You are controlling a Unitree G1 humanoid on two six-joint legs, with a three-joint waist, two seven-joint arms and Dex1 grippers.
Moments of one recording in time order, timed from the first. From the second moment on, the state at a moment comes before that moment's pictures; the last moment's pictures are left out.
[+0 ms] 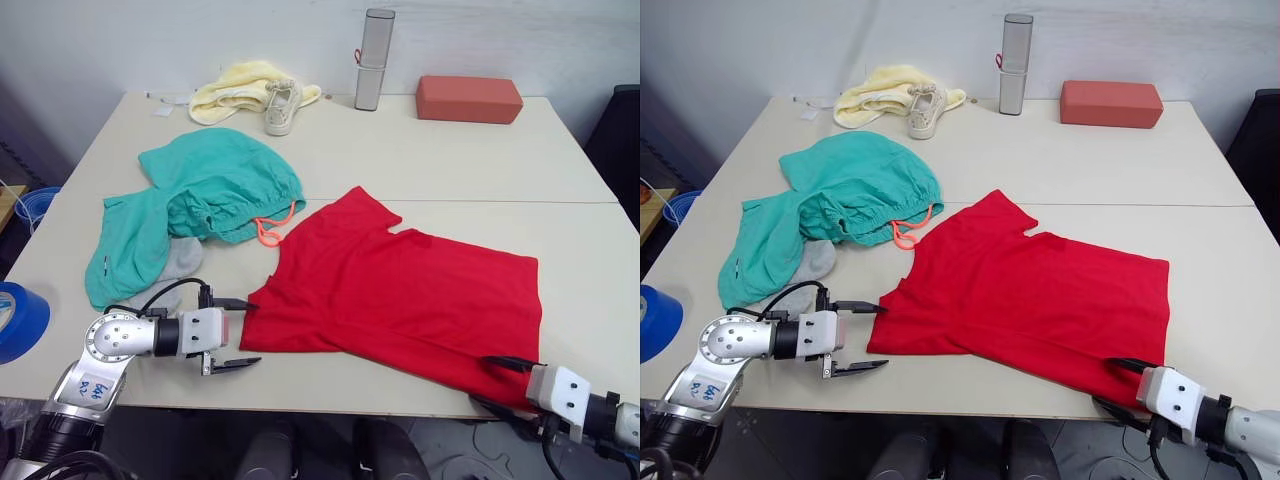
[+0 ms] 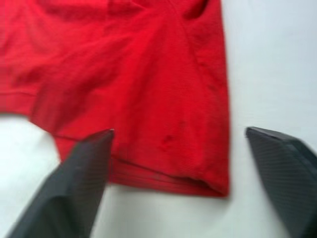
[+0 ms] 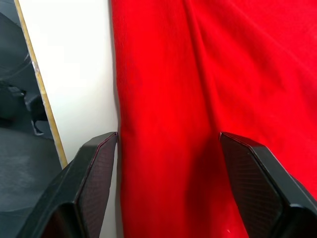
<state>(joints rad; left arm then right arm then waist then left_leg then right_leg) -0.10 0.77 -0.04 -0.02 -0.11 -0.24 -1.07 0.49 -0.76 -0.35 -0.15 0.20 -0.31 1.09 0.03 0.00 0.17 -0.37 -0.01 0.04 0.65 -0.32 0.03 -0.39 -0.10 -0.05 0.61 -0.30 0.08</state>
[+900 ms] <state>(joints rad) 0.04 0.85 -0.08 -0.12 -0.23 -0.08 -1.15 0.48 -0.81 -0.26 -0.03 0.21 -0.50 1.07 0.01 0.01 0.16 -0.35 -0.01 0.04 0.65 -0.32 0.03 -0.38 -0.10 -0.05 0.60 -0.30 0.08</state>
